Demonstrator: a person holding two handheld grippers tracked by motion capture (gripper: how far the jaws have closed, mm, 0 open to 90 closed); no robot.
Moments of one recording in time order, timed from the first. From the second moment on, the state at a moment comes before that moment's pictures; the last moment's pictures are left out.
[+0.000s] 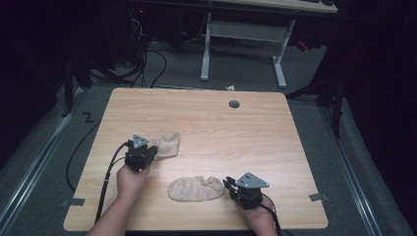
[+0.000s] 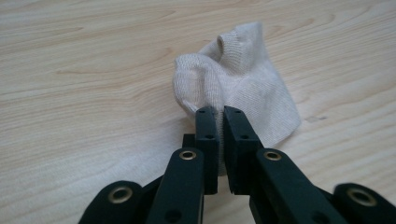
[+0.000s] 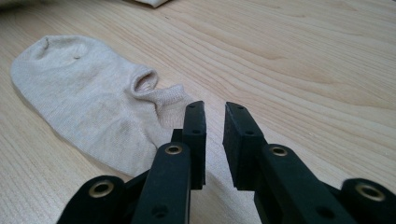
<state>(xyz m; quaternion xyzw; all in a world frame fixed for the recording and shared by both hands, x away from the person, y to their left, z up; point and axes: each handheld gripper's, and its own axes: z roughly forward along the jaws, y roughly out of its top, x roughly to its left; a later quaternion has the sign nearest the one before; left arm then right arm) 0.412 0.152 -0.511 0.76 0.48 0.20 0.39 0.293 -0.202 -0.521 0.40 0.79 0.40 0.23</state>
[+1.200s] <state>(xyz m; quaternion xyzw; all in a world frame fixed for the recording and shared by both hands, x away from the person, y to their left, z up) 0.399 0.067 -0.480 0.80 0.39 0.19 0.42 0.294 -0.202 -0.522 0.39 0.80 0.40 0.22</state>
